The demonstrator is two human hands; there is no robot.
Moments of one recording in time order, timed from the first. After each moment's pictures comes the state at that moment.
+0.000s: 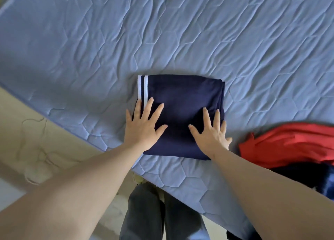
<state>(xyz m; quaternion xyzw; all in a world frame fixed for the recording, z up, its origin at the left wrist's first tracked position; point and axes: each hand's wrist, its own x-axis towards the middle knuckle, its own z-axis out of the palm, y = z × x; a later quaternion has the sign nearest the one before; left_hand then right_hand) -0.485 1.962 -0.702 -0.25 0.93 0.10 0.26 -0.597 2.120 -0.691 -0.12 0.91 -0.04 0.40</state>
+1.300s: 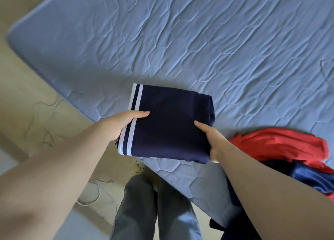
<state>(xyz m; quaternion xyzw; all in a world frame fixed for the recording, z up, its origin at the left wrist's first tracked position) -0.449 1.934 -0.601 -0.60 0.41 0.64 0.25 -0.587 2.132 -0.623 0.31 0.61 -0.39 0.62</state>
